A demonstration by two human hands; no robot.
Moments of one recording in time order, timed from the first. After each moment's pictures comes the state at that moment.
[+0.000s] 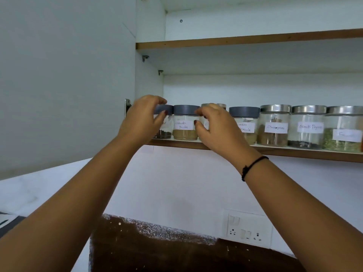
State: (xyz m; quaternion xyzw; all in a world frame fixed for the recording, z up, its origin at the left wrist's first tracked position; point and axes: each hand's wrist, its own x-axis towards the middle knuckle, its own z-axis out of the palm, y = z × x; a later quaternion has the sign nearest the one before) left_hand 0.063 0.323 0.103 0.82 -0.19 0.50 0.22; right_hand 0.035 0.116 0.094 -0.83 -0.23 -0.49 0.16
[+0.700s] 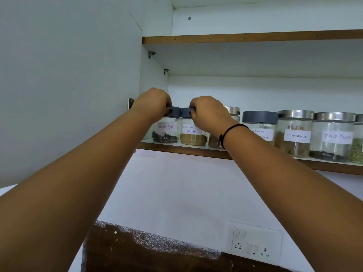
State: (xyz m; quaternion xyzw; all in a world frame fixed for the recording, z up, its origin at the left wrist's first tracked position) left_hand 0.134 0.328 0.165 0.92 -0.13 0.37 0.05; right_hand 0.139 0.155 0.151 -0.88 -0.16 -0.44 -0.01
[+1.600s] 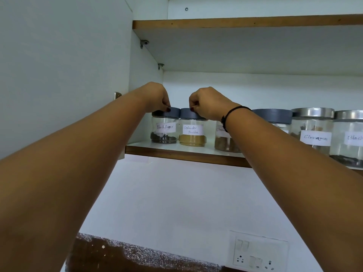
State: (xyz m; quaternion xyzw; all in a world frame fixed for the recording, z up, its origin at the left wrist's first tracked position) left_hand 0.202 0.331 0.187 0.93 -0.20 0.31 0.09; right_hand 0.184 0.142 0.183 -0.91 -0.19 -0.36 -0.01
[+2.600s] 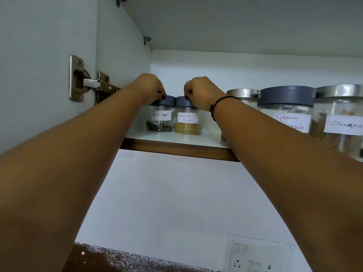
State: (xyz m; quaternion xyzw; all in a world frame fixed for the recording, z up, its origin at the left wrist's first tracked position) left_hand 0.287 0.305 0.169 0.91 -0.20 0.34 0.15; right_hand 0.284 0.121 0.176 -0.90 -0.18 -0.40 0.00
